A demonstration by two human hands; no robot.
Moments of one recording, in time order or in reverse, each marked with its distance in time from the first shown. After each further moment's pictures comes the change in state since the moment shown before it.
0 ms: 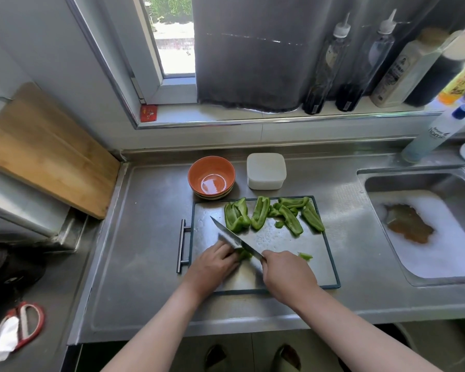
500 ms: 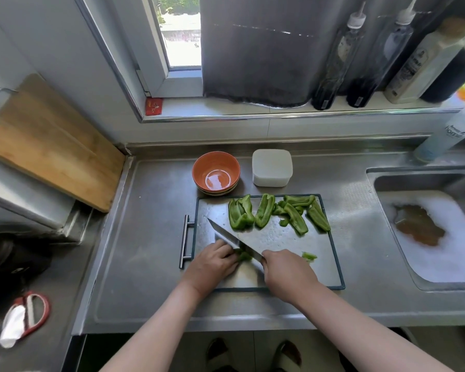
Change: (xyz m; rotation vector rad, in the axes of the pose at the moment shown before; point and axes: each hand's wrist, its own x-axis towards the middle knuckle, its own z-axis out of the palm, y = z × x) left_hand -0.010 -0.004 0.005 -0.007 -0.020 -0.046; right_hand 0.012 0.003 0.005 -0.012 -0.125 -0.026
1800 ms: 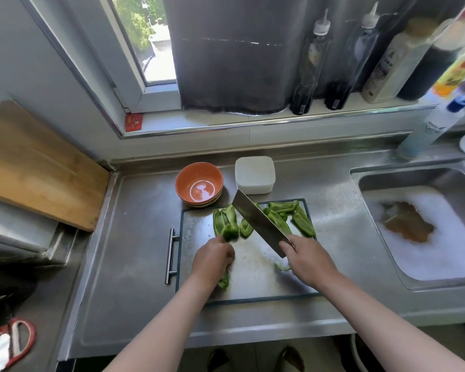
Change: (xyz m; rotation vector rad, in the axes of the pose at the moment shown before) left_hand 0.073 0.022 0.001 -0.095 -0.344 -0.646; right_hand 0.006 0.077 -0.038 0.380 0.160 0.175
